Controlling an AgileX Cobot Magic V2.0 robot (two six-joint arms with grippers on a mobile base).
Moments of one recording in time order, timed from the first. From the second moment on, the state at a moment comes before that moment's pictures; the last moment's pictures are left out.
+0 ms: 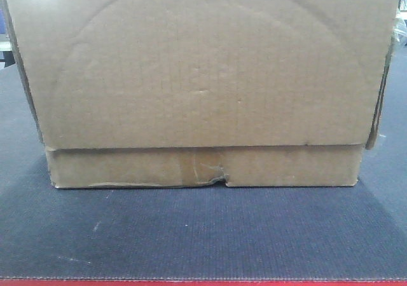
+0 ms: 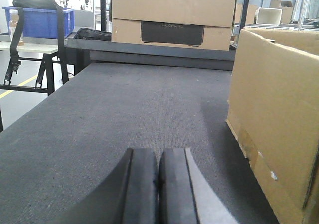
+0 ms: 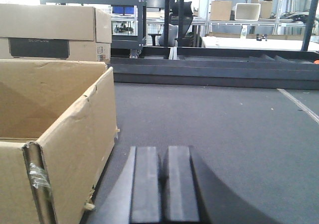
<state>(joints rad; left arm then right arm) 0.05 0.01 0.00 0.01 0.05 -0.05 0.08 0.05 -0.40 -0.03 0.42 0.03</state>
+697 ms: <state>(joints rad) 0.05 0.01 0.00 0.01 0.05 -0.05 0.00 0.01 0.00 0.06 0.05 -0.03</state>
